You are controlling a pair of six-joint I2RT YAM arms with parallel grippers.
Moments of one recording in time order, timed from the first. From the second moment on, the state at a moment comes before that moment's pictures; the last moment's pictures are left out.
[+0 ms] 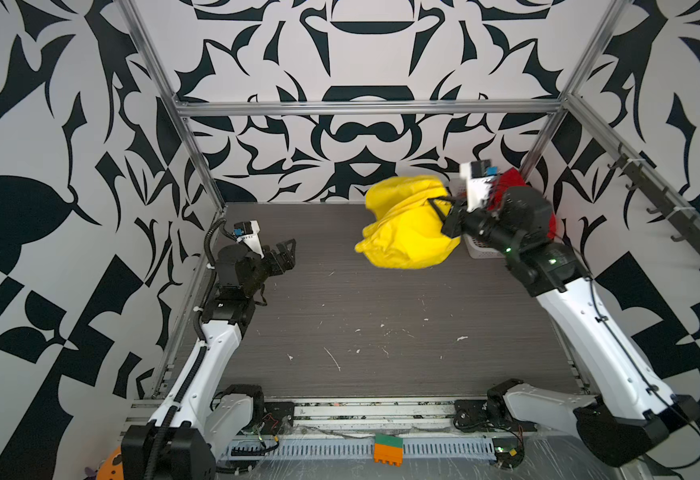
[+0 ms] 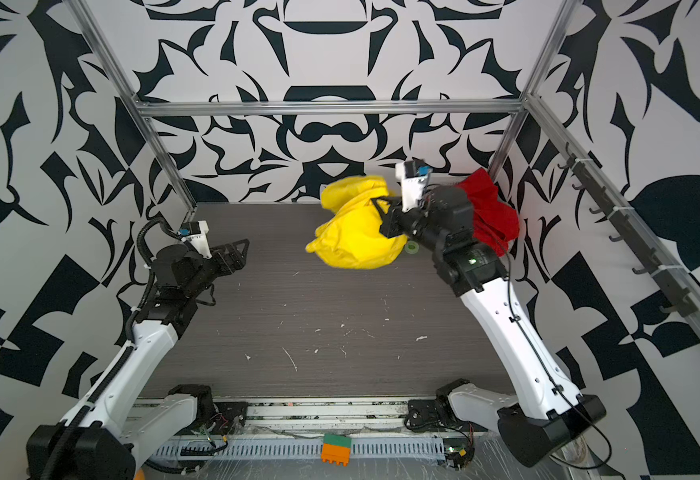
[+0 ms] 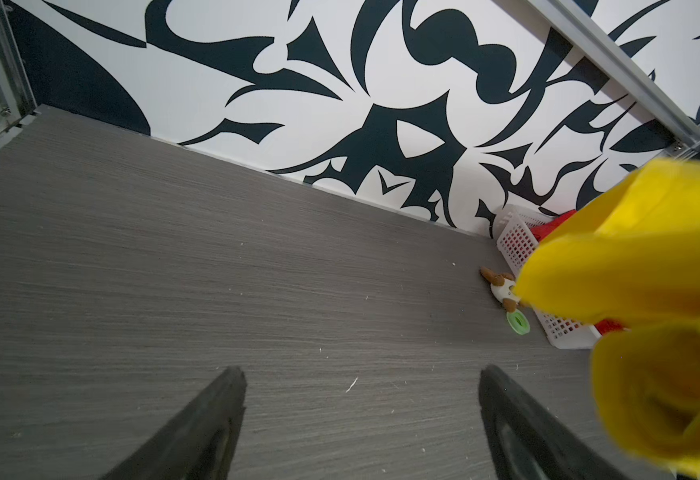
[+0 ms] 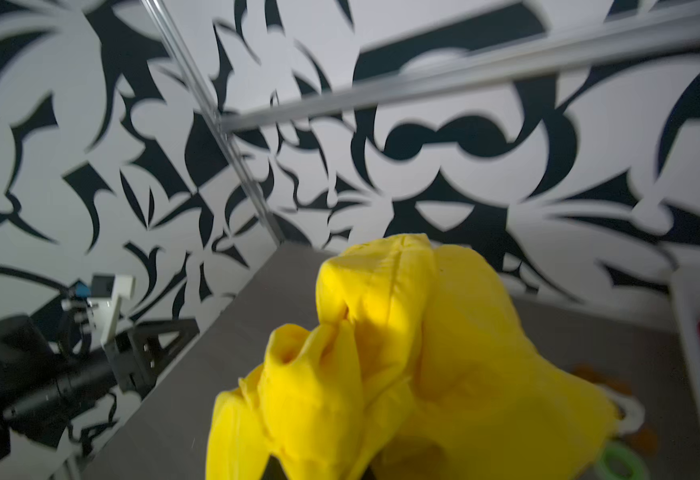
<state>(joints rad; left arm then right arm) -0.09 0.97 0.72 -0.03 0.25 -0.41 0.44 1.19 1.37 -0.43 -0.27 0.30</state>
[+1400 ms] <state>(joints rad) -0.09 0.76 0.47 -0.24 0.23 -0.59 1.00 1.49 1.32 -0.60 0.17 0.27</state>
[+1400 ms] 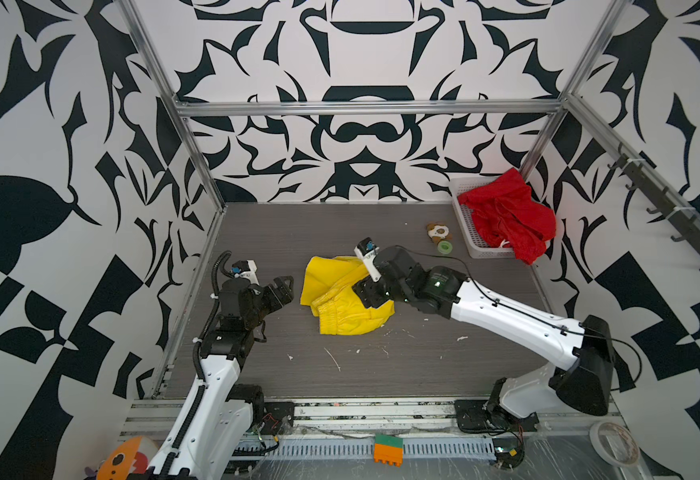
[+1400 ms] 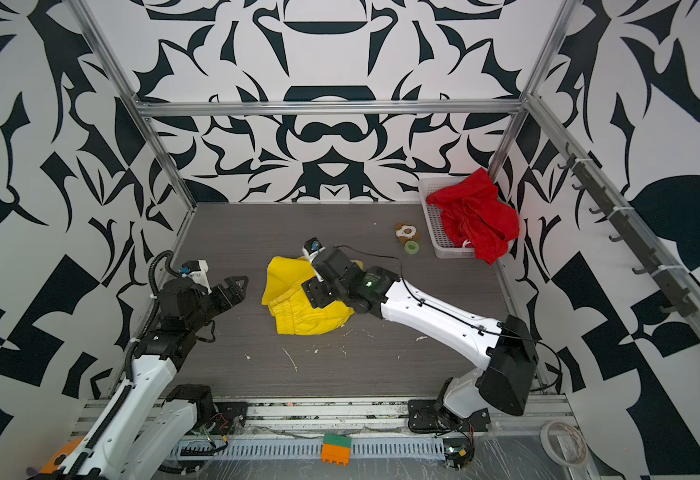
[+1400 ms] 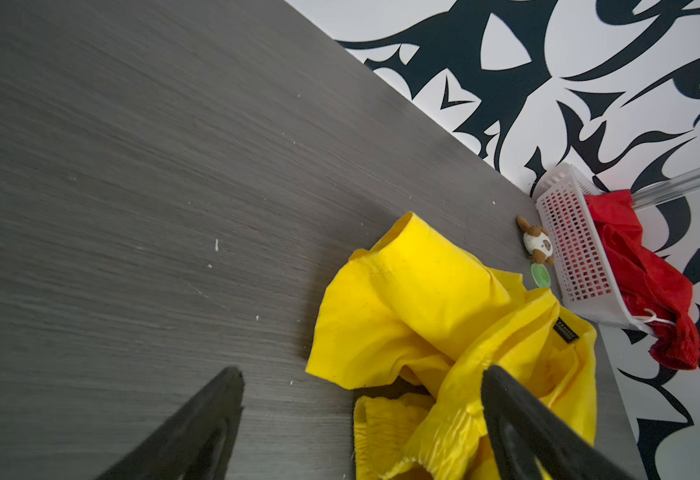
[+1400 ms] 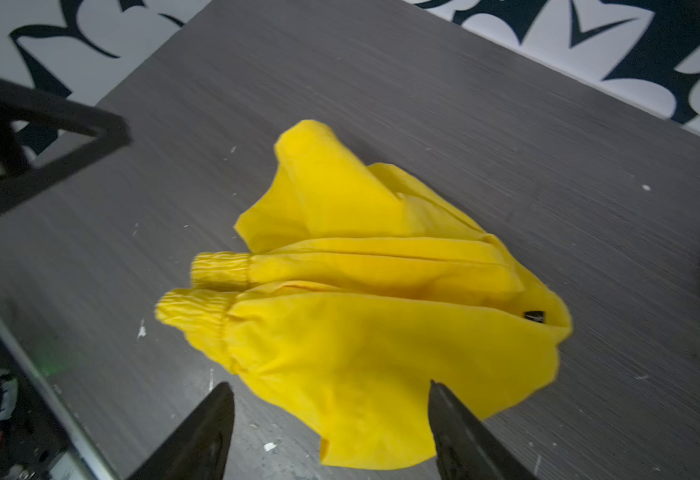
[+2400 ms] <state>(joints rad) -0.09 0.71 0.32 -0.12 0.35 -0.69 0.98 1.79 1.48 -0.59 -0.14 -0.53</state>
